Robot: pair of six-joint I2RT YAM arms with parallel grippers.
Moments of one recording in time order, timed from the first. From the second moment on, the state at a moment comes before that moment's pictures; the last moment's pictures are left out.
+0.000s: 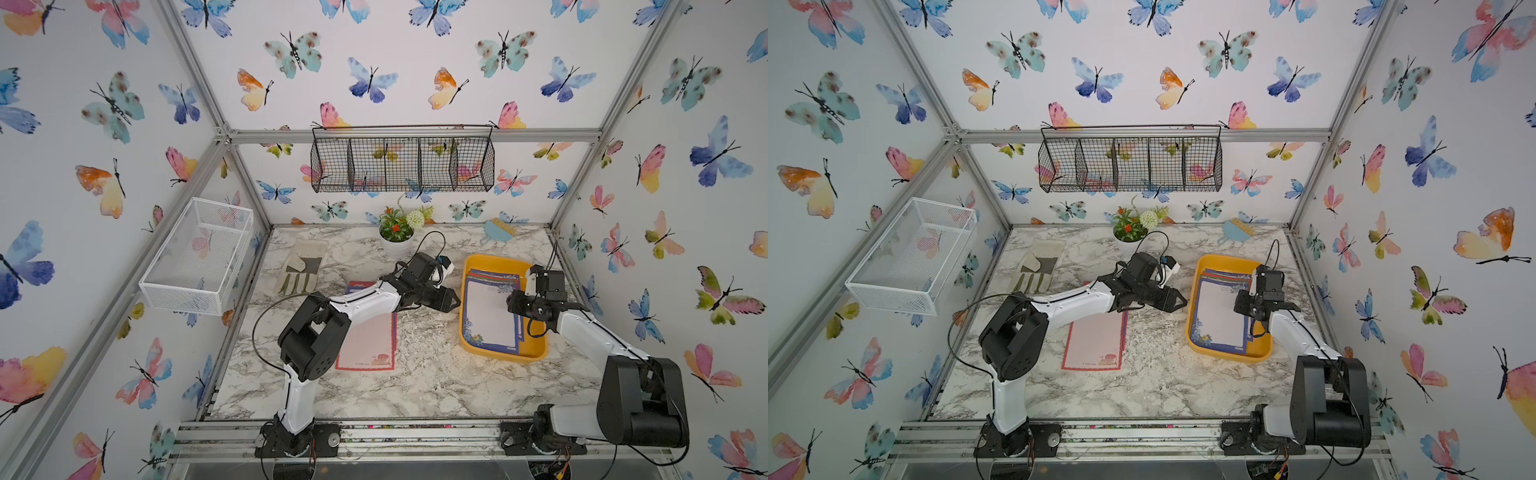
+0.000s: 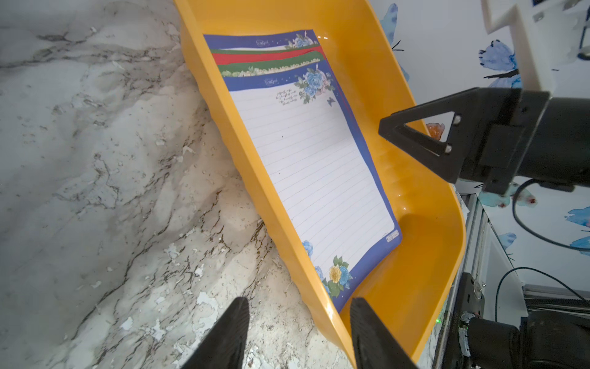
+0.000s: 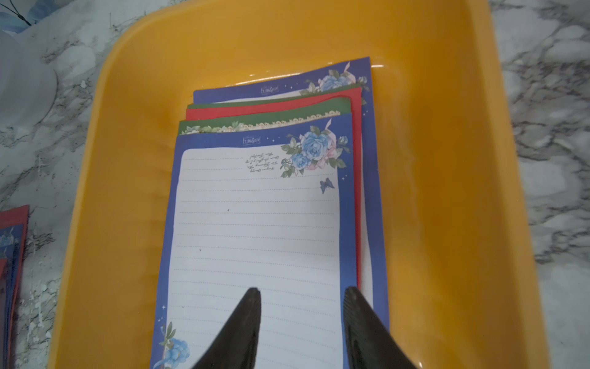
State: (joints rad) left arm -0.78 1.97 1.41 -0.19 0.44 -0.37; right arm 0.00 1.38 0.74 -0.27 -0.11 0.25
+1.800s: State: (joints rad) left arm -0.78 2.10 1.46 -0.25 0.58 -0.45; right arm -0.02 1.53 0.74 -0.23 -0.21 0.28
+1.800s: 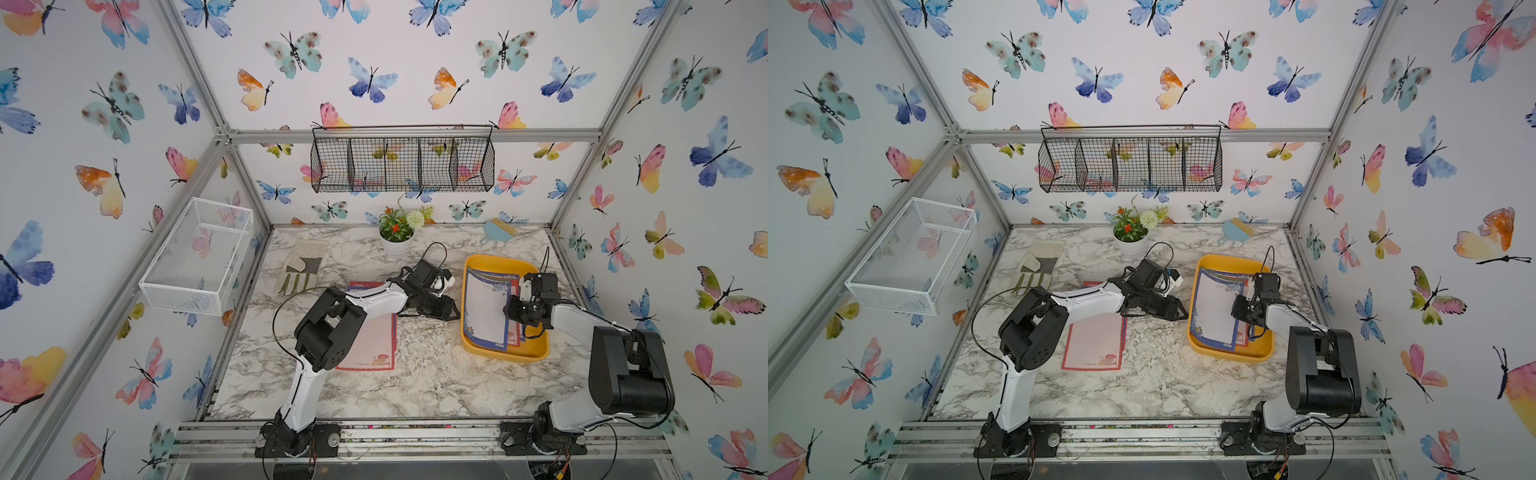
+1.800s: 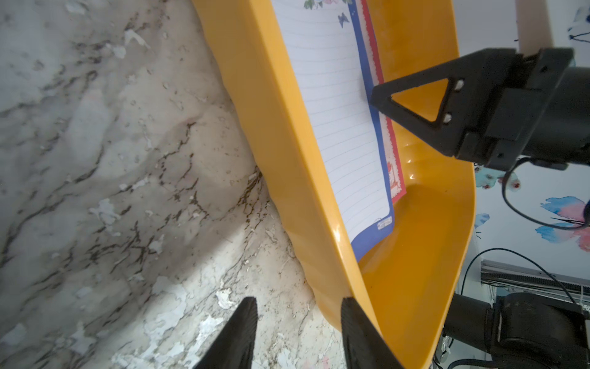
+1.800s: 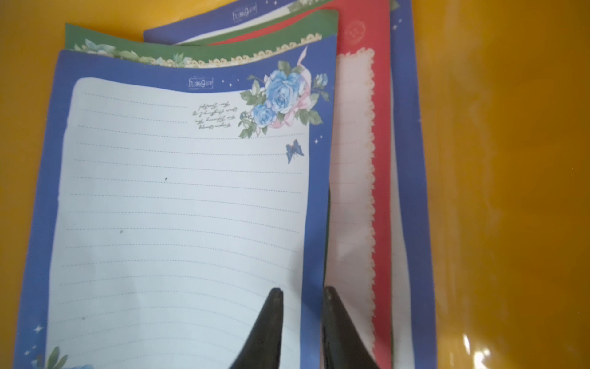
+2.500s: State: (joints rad) left arm -0.78 2.10 1.56 -0.26 0.60 -0.49; right arm -0.02 1.53 0.74 -0.23 -0.23 0.27
